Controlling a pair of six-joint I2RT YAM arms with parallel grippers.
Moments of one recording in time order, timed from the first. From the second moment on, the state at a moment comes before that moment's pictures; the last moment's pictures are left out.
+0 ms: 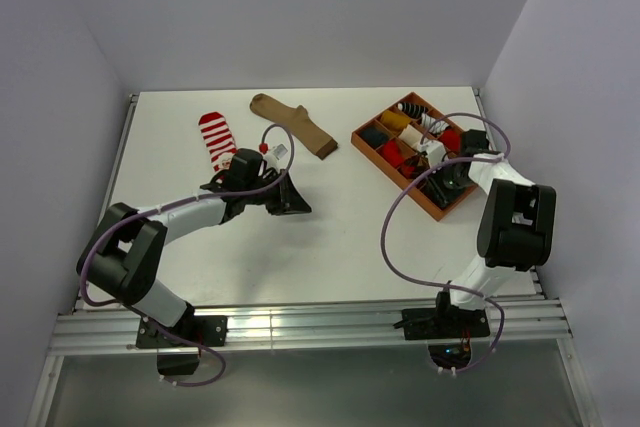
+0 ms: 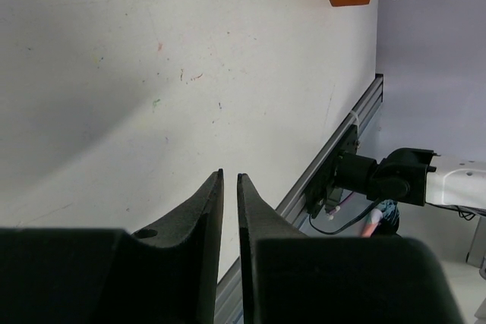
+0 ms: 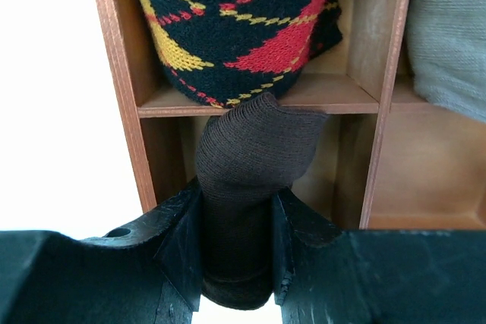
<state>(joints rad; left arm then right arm) -0.53 1.56 0.80 0.10 0.59 -0.76 -0.20 1.65 0.99 -0.59 -0.32 -0.80</state>
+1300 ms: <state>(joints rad) -0.52 1.58 0.82 0.08 0.60 -0.75 -0.19 1.73 1.08 -0.71 -0.35 -0.68</state>
